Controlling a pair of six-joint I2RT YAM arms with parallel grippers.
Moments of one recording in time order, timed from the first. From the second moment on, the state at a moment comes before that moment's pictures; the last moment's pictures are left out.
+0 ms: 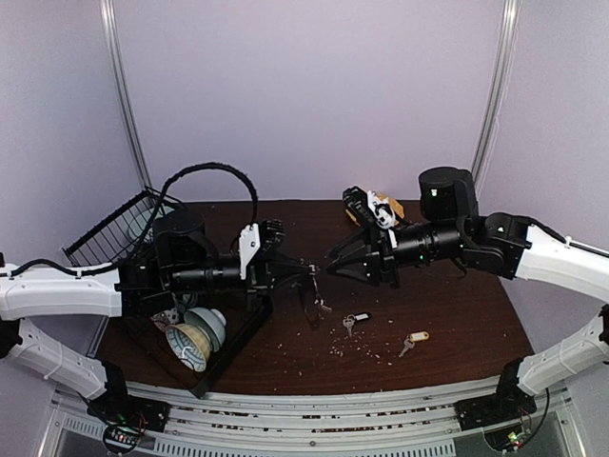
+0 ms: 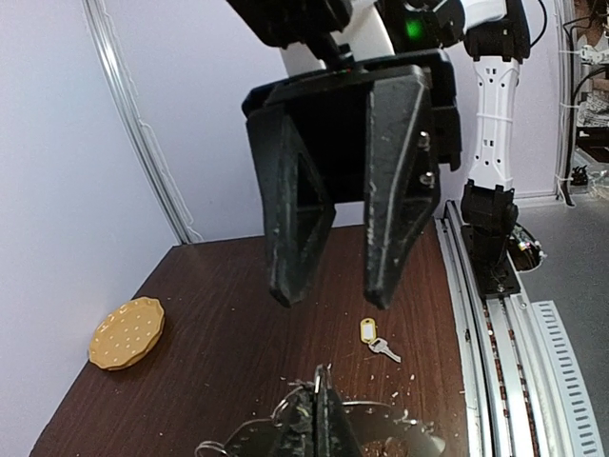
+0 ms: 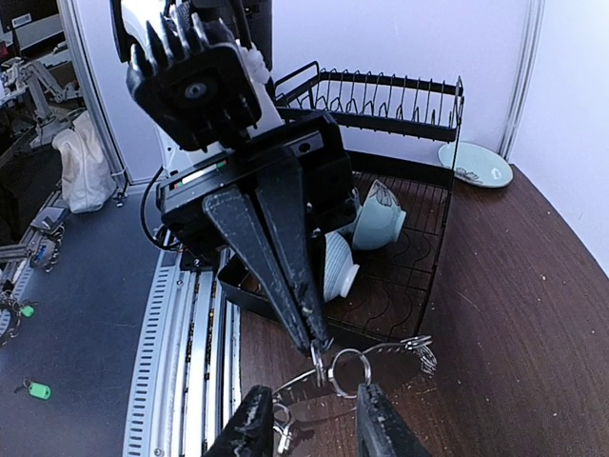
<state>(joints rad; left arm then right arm) -1.04 1.24 0.85 0.29 0.32 0.27 0.93 1.24 1.12 -0.24 -0.52 -0.15</state>
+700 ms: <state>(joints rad) -1.05 1.24 0.88 0.21 0.31 0.32 0.94 1.33 1.19 -0.31 -0.52 -0.24</state>
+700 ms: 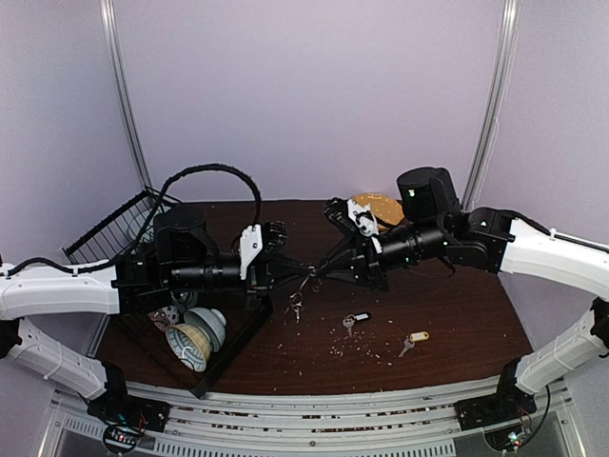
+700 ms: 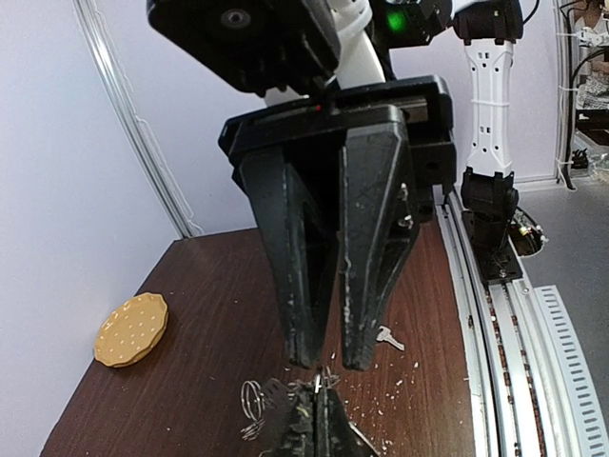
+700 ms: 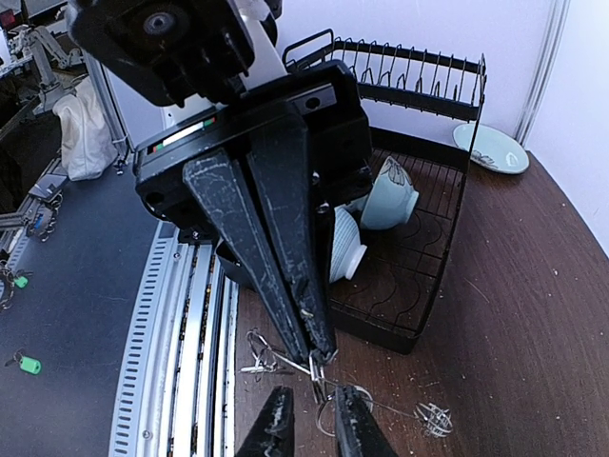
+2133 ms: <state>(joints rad) -1.07 1.21 0.79 0.48 0.44 0.30 0.95 1.20 1.06 -0.10 -0.66 -0.26</state>
